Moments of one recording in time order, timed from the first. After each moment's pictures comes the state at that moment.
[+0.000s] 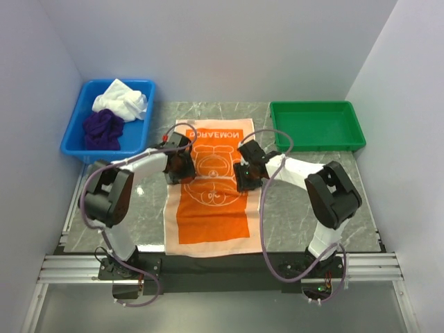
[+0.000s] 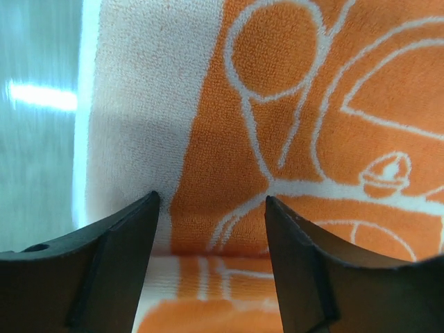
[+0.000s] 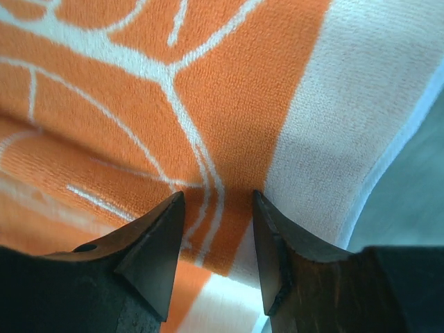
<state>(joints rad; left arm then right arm) -0.42 1.80 1.14 -0.49 -0.10 -0.71 0.57 1.79 1.10 -0.44 -0.07 0.35</state>
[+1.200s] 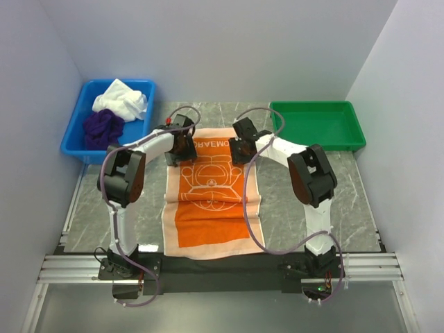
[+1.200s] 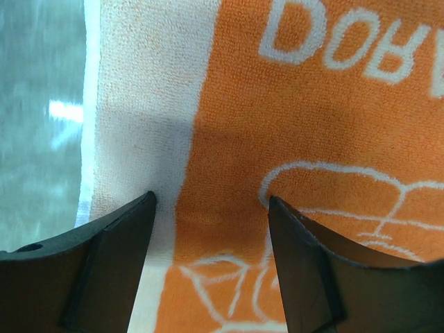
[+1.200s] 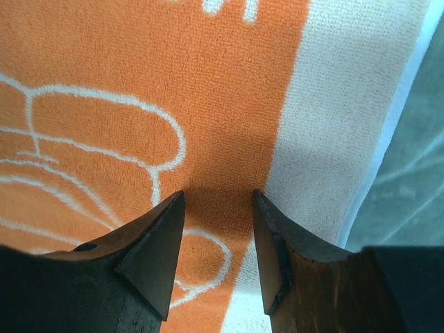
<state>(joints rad) -0.37 2.06 1.50 -0.62 -0.17 -0.62 0.50 2.10 1.51 -0.47 0.03 0.30</state>
